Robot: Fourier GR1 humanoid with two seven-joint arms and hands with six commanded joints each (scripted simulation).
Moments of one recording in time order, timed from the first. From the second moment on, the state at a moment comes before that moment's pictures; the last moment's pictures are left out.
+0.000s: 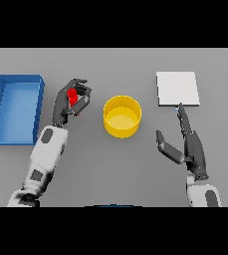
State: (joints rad) left arm -0.62 -0.02 0.11 -0.71 -0.21 0.23 -0.35; right arm 0.13 -0.04 0.13 -1.72 0.24 -0.05 -0.11
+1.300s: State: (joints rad) left arm -0.67 0.20 -0.29 -1.03 -0.56 0.09 -0.05; right arm 0.13 -0.04 0.15 -1.71 0.30 -0.07 -0.14
